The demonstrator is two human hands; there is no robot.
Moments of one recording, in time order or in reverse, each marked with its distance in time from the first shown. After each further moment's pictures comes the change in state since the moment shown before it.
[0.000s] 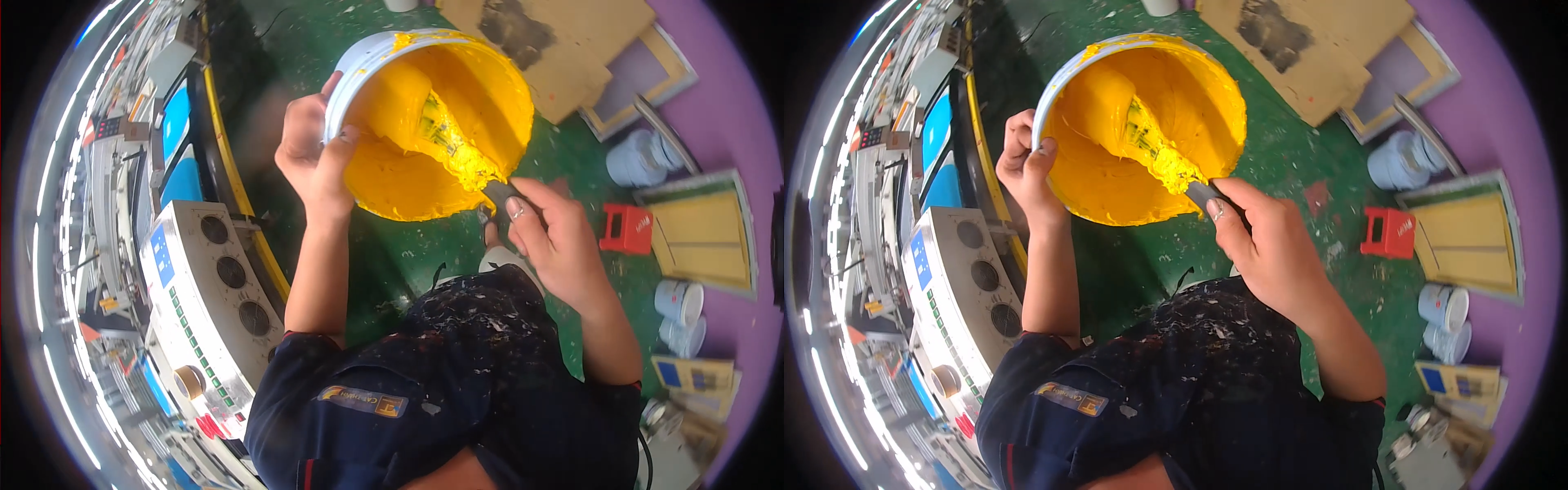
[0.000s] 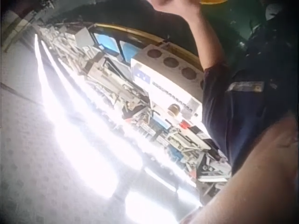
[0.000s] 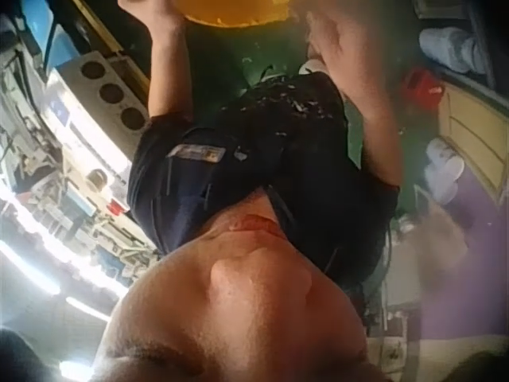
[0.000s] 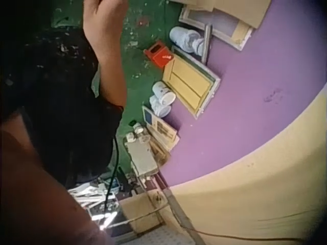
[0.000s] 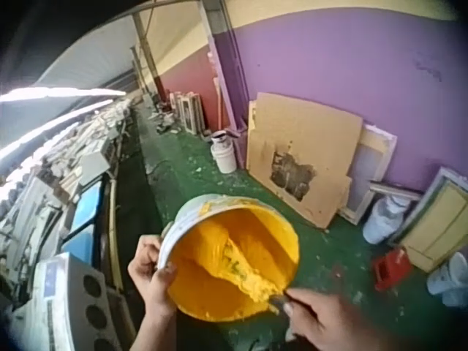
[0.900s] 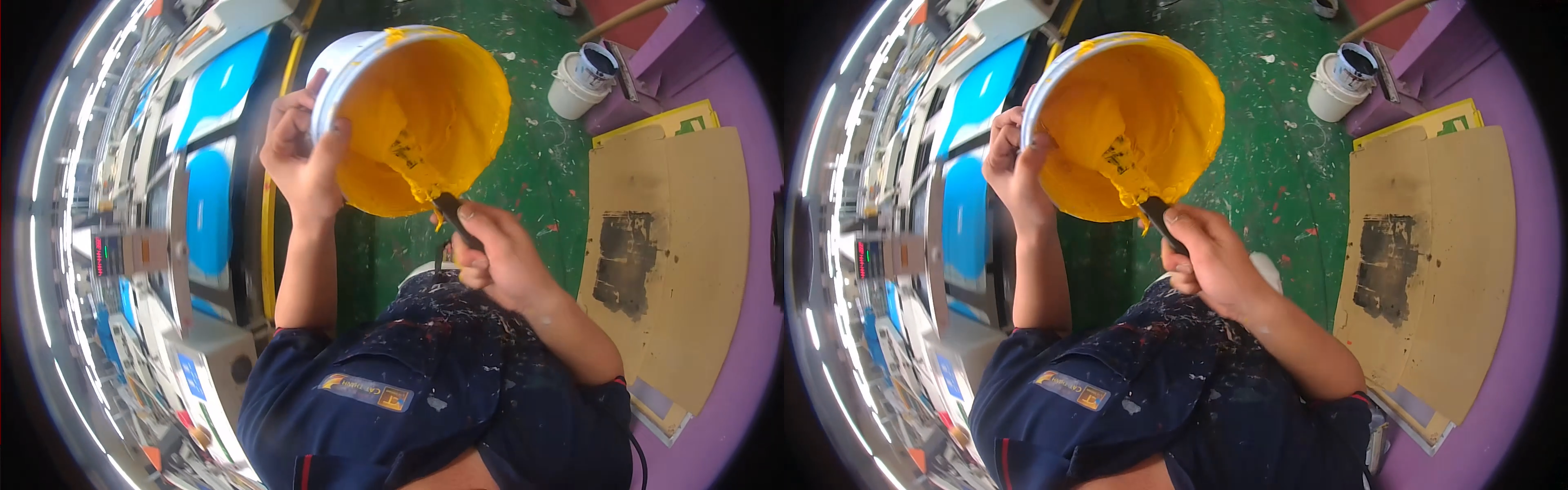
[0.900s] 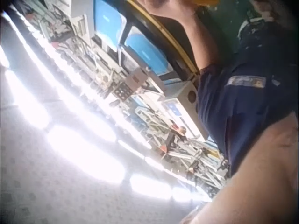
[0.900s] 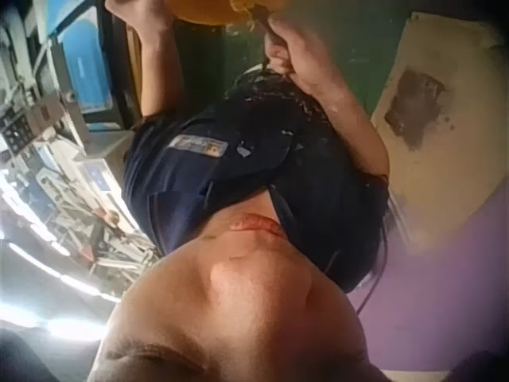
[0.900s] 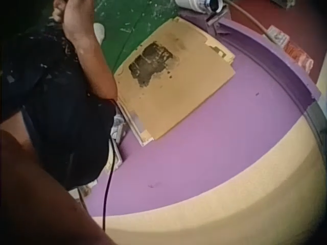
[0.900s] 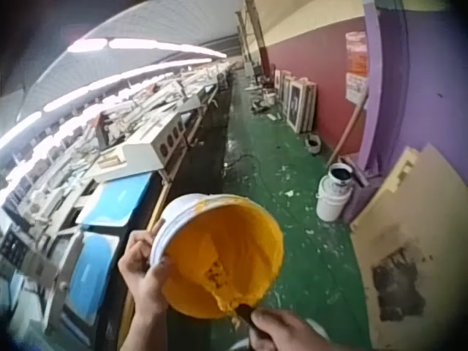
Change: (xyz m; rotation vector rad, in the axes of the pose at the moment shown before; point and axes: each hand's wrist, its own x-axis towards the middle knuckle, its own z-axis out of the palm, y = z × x) left_hand 0.737 -0.428 -0.203 0.492 0.442 0.075; right_hand 1.008 -0.020 0.126 0.878 -0.779 0.675
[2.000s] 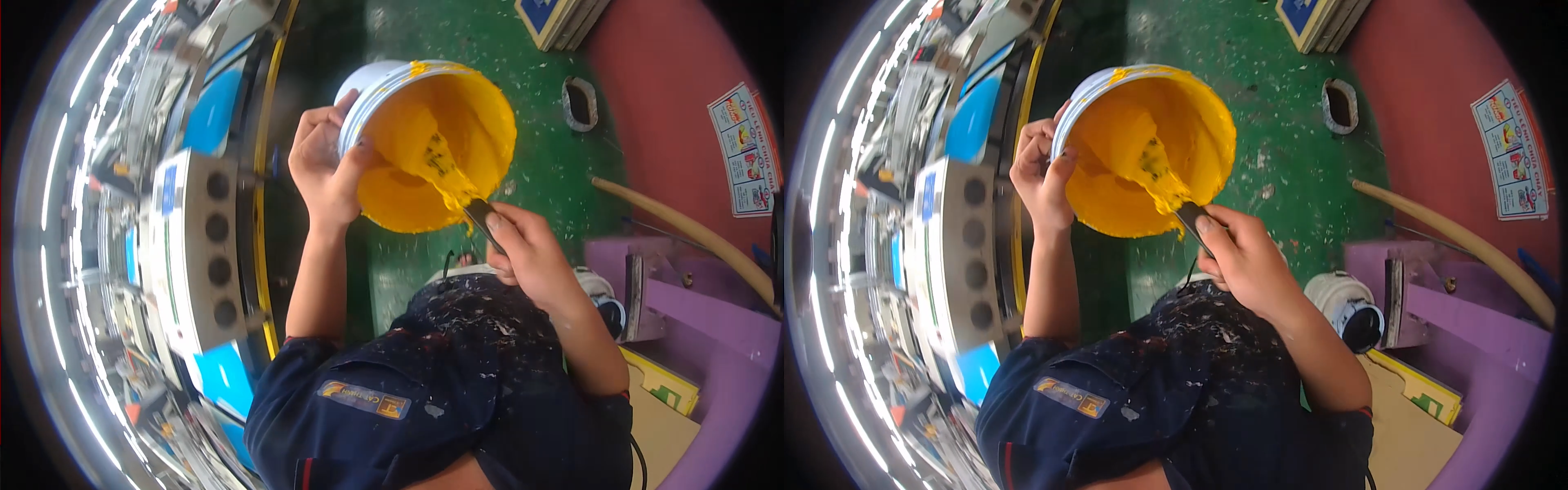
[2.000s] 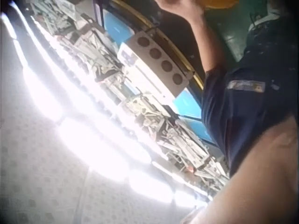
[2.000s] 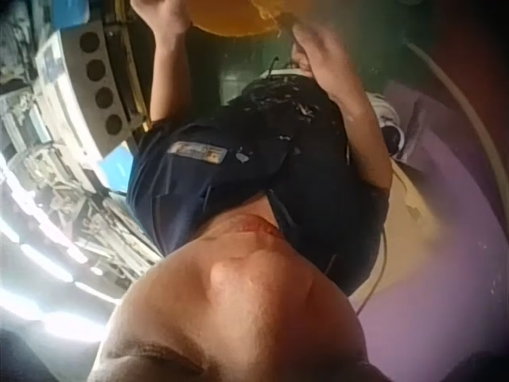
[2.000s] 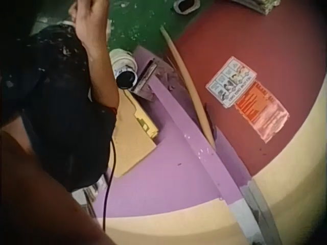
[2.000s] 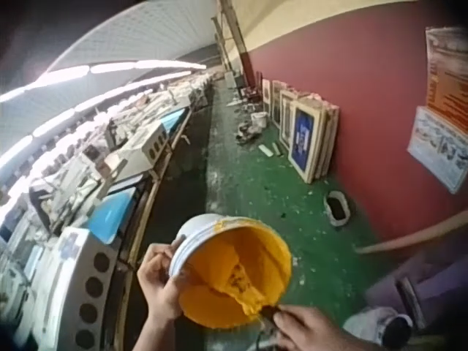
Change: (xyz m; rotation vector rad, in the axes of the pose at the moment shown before) left_hand 1.042 -0.739 0.616 -0.016 -0.222 -0.038; right_hand 0.862 -1.043 -0.332 -0.267 0.207 -0.156
